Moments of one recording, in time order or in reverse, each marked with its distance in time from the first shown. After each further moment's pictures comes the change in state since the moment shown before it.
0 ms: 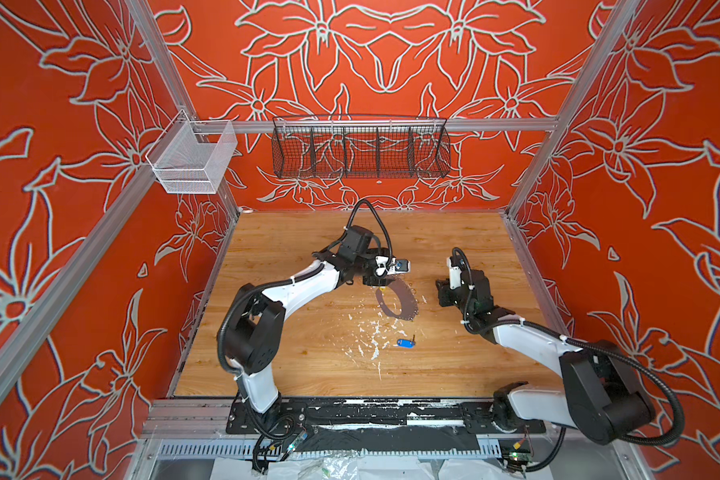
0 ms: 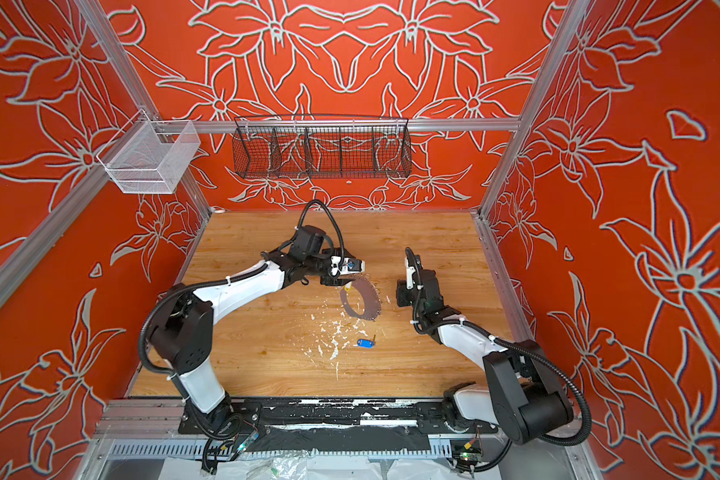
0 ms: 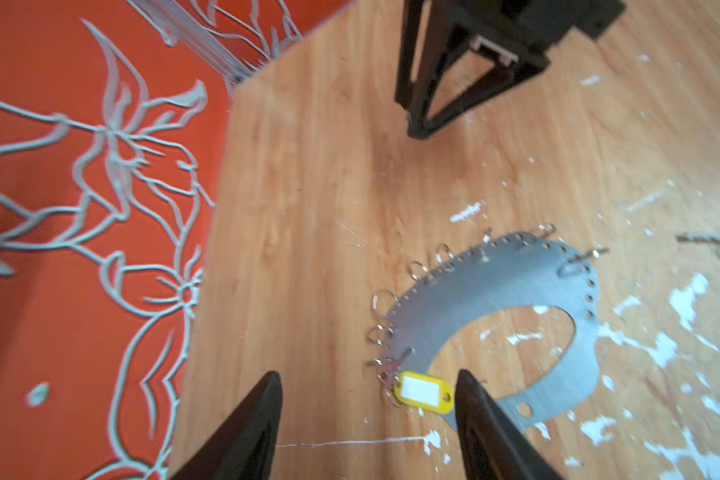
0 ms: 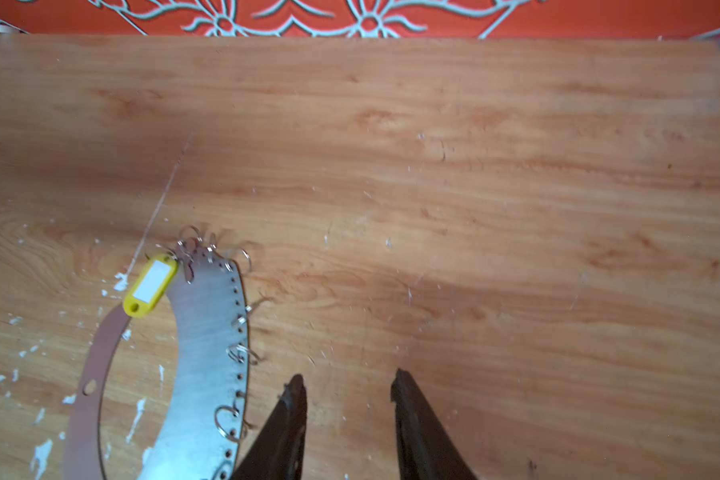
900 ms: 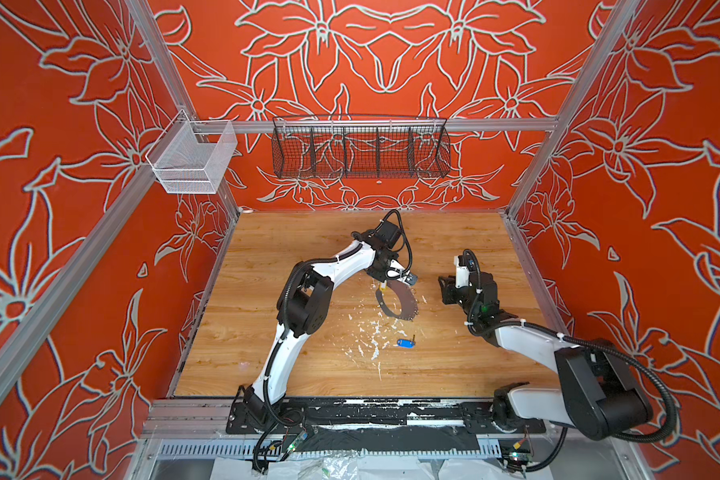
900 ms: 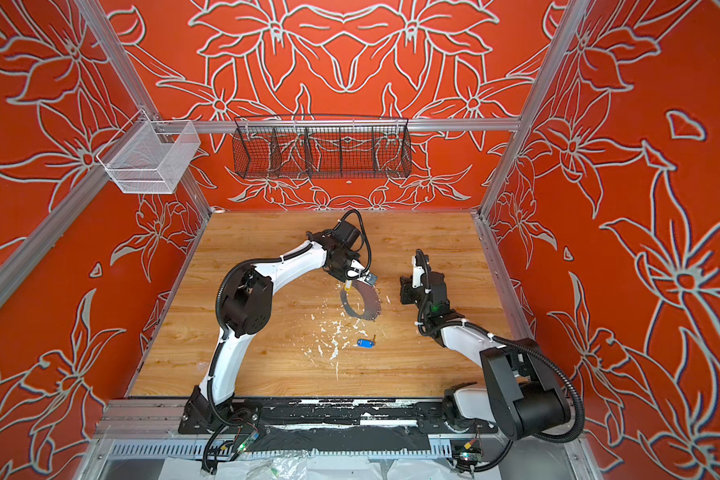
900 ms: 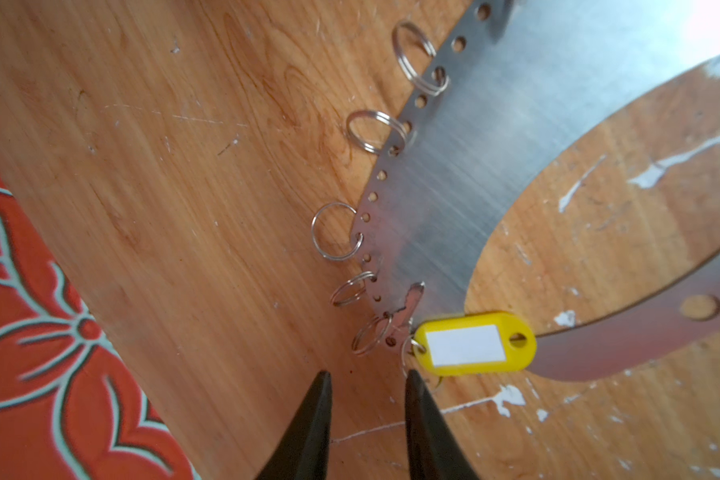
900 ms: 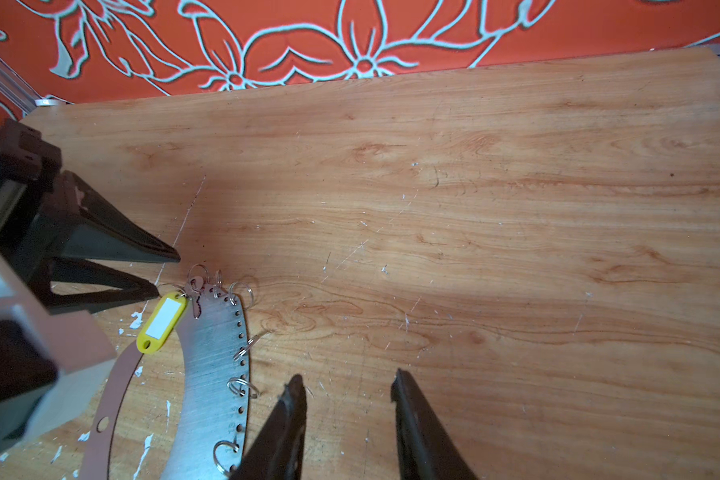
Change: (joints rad) left arm -0.057 0.456 0.545 -0.441 -0.361 0.437; right arm -0.040 0.012 -0.030 0.152 -0.062 0.037
